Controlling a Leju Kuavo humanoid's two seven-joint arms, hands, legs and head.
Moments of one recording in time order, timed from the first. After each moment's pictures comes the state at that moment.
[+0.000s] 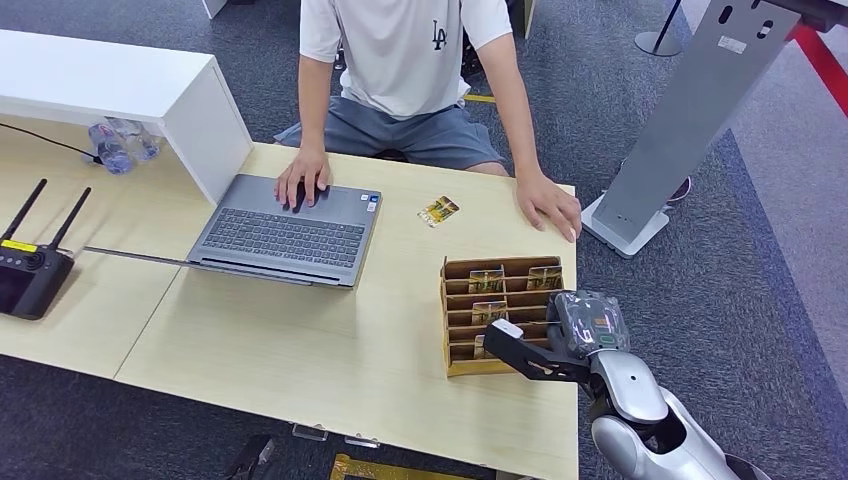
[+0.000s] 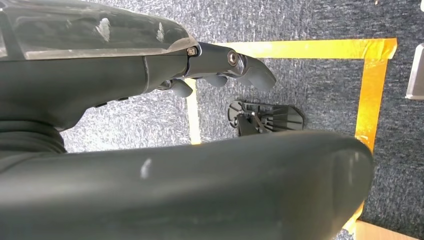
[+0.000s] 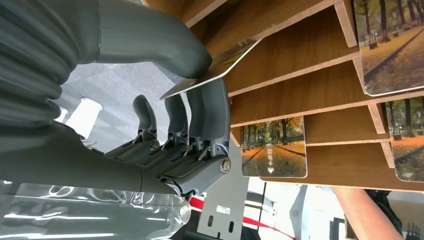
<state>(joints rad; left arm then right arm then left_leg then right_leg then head) -0.09 0.12 -1.06 -0.19 1.28 0.11 -0.10 -0.46 -0.35 0.80 -1.45 0.86 0.08 0.59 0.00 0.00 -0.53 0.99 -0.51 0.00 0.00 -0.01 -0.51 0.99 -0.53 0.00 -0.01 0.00</state>
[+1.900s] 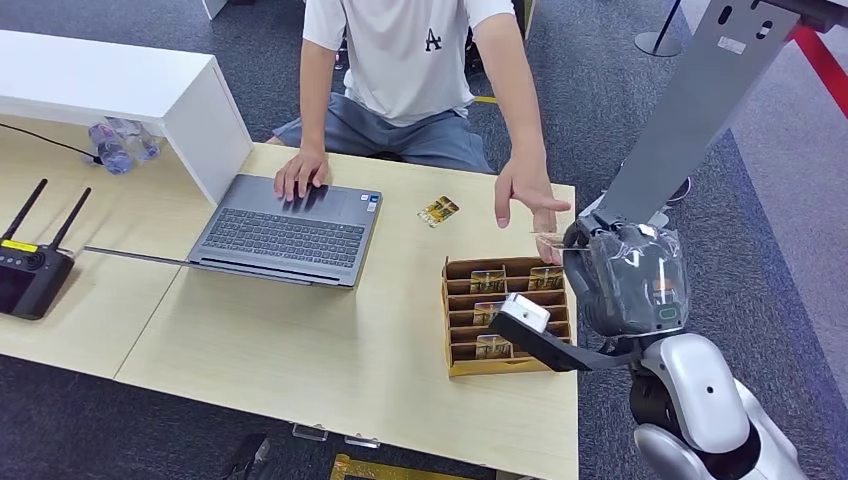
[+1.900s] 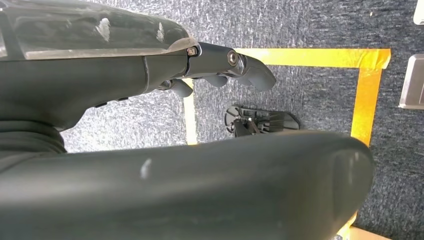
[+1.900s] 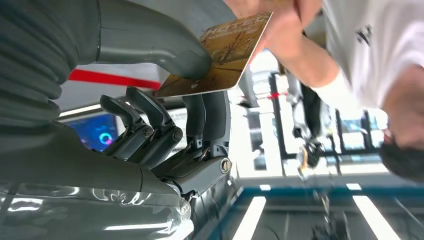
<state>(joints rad) -0.09 0.13 -1.06 -0.19 1.29 0.12 -0.11 -0.51 -0.43 0.74 -1.89 1.04 -0.04 0.52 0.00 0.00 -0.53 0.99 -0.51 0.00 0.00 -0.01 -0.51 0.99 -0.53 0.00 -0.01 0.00</state>
